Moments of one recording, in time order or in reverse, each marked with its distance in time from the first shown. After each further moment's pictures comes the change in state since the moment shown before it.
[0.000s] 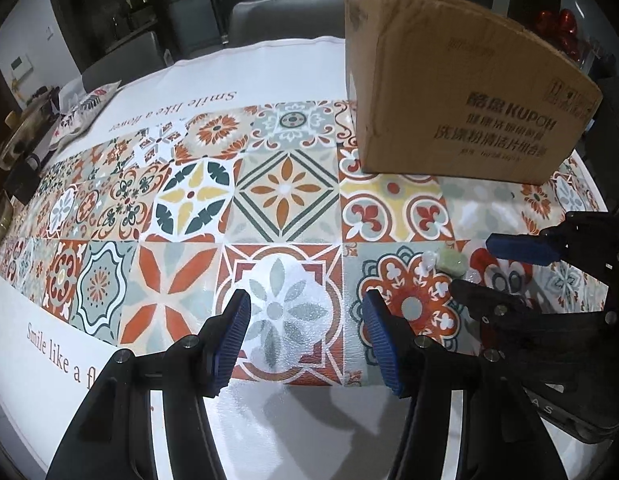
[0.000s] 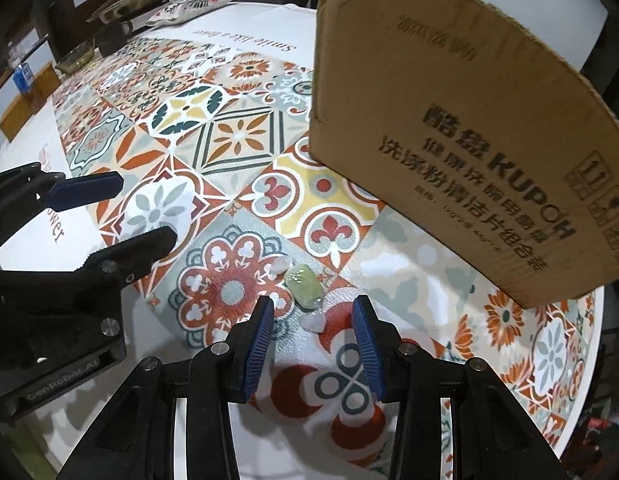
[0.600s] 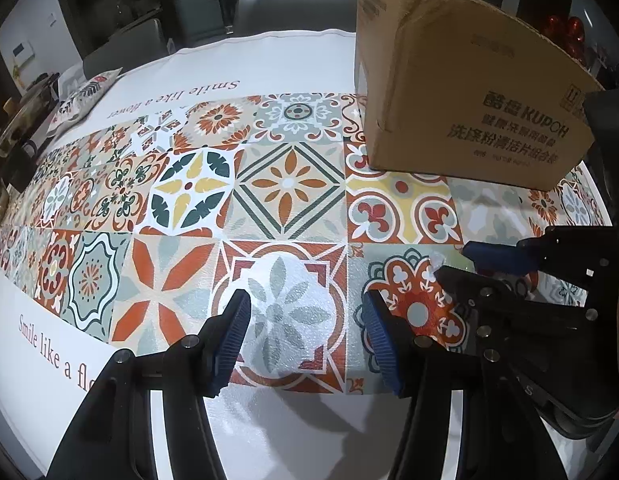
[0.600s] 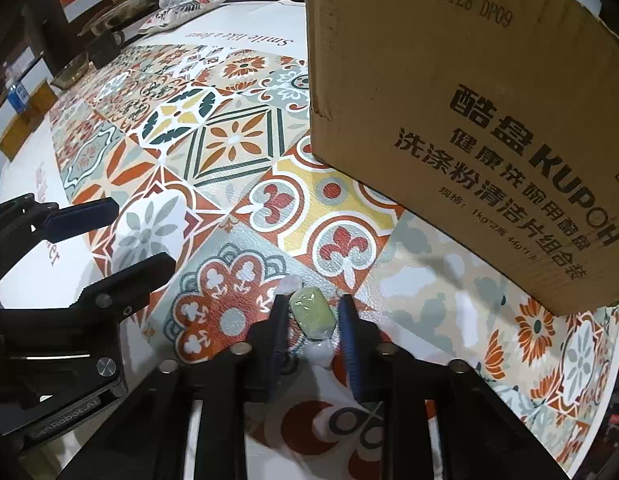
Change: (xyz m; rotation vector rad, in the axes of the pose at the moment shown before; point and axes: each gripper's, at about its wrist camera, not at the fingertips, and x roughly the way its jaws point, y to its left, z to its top) left arm 0.010 0.005 0.004 -0.032 0.020 -0.009; right arm 0.024 -0.004 0.012 0.060 0.000 0.051
